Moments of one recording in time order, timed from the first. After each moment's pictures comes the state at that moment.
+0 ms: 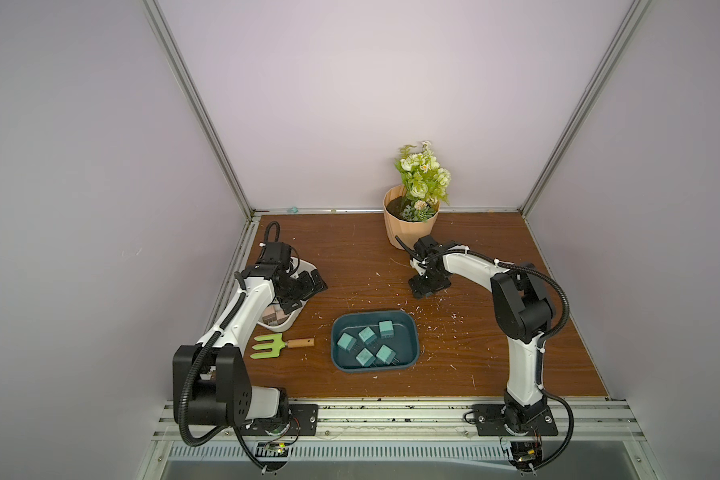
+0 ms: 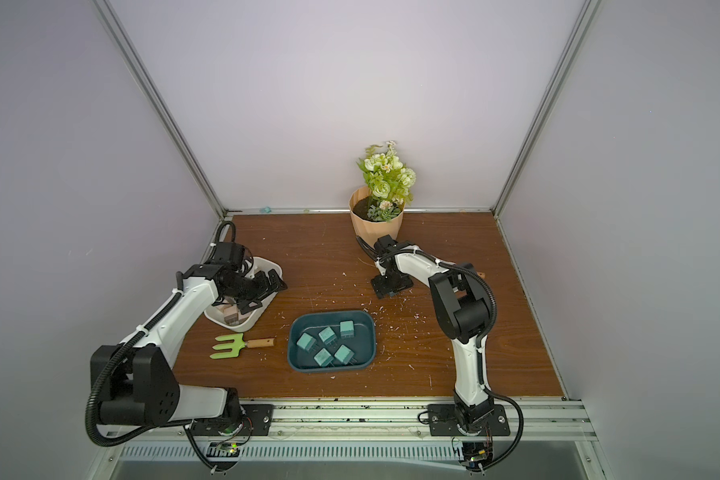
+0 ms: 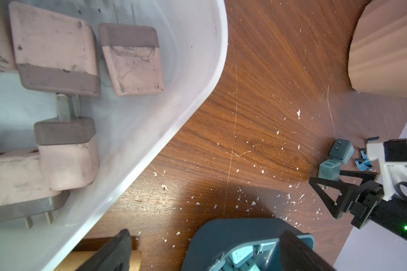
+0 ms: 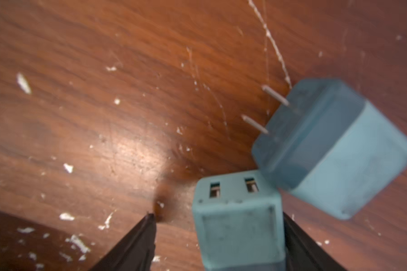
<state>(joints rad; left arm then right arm) -0.02 1.37 1.02 -0.81 0.37 -0.56 0.50 2.03 1.48 -0.85 -0.02 0.07</state>
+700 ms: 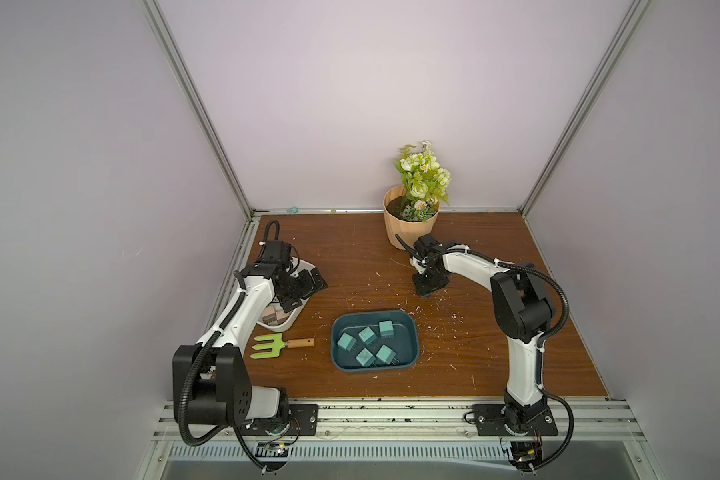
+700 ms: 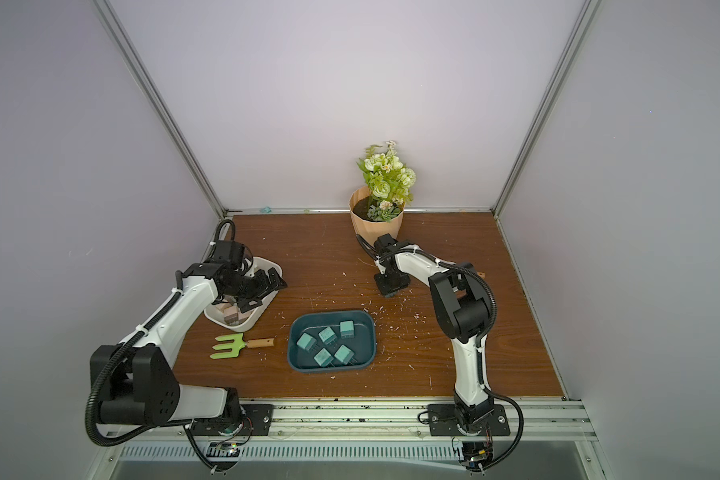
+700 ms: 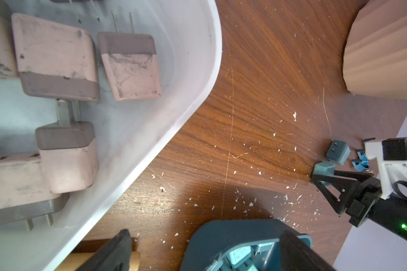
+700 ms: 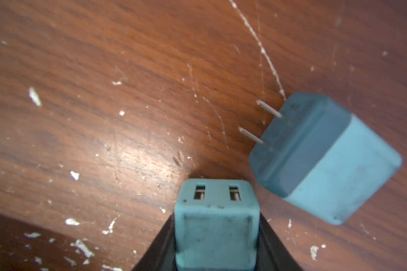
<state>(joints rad) -0.02 1.38 1.03 -0.81 0.37 -0.56 0.50 2.05 1.51 -0.84 -0.02 0.07</state>
